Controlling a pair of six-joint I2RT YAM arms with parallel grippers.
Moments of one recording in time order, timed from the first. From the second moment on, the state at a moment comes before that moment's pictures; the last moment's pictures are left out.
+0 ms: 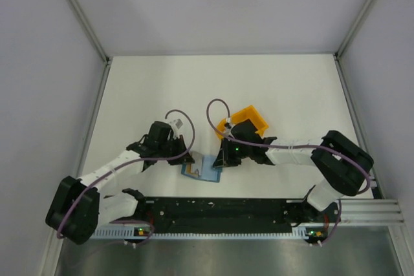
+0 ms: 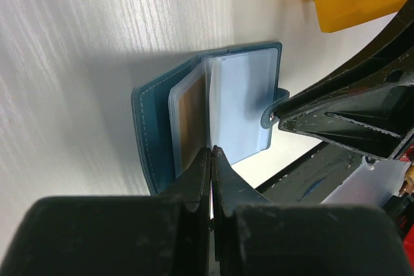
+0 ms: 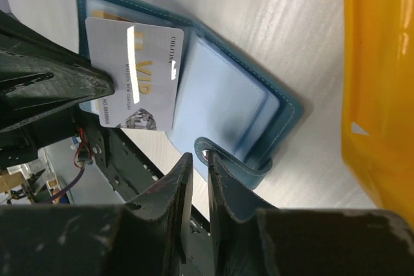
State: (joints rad) left arm -0.47 1.11 0.49 -0.25 0.41 -0.64; right arm 0.87 1.56 0.68 0.13 -0.34 0.88
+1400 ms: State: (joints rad) left arm -0.50 1.22 0.50 -0.23 0.35 -0.58; right arm 0.87 1.67 0.75 0.06 -0.32 0.82
